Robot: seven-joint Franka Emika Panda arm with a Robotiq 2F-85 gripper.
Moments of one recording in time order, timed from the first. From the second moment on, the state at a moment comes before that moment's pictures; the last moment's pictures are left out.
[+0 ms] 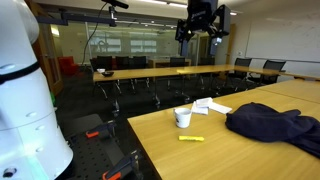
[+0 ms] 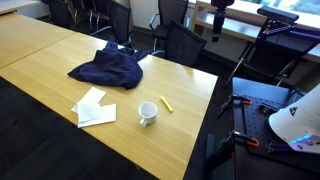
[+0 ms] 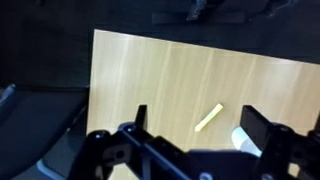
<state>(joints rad) -0.12 -0.32 -0.21 -2.41 -0.17 2.00 -0.23</state>
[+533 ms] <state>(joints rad) -0.03 0.08 -0.09 -2.40 0.19 2.48 0.05</state>
